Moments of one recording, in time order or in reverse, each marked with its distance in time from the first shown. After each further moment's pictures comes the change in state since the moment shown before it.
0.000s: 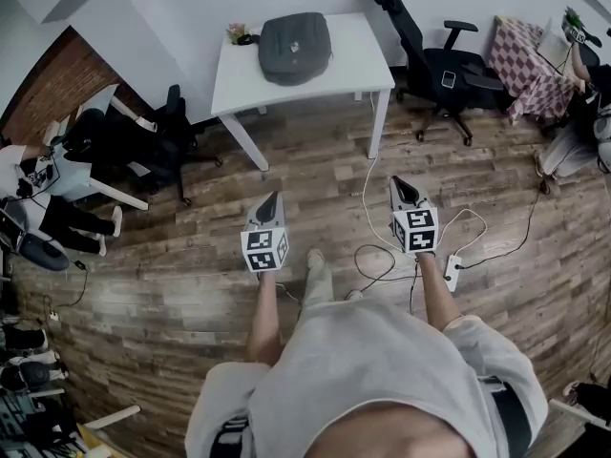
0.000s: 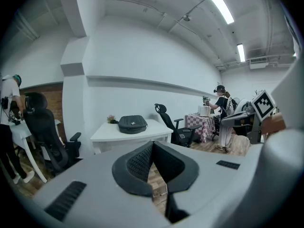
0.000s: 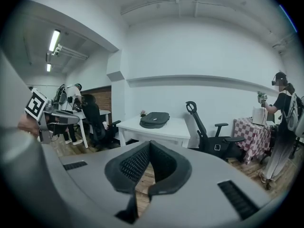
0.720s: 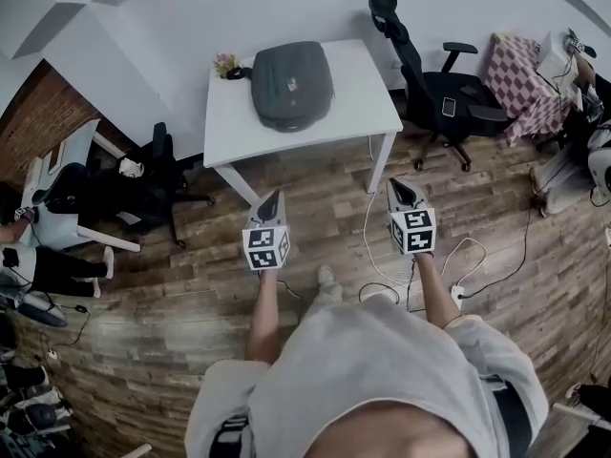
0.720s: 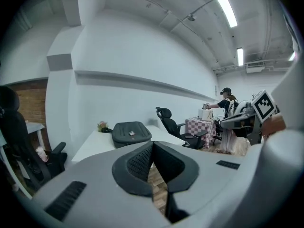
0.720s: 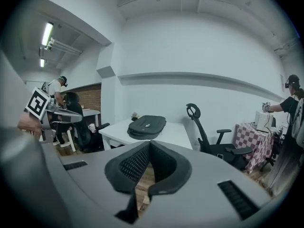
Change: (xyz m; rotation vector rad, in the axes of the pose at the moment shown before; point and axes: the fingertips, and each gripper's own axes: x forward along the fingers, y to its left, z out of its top) left arm 0.199 0.096 0.072 0.010 -0.036 -0.083; right arm 0.193 -0.045 0.071 -0.016 0.005 -0.054
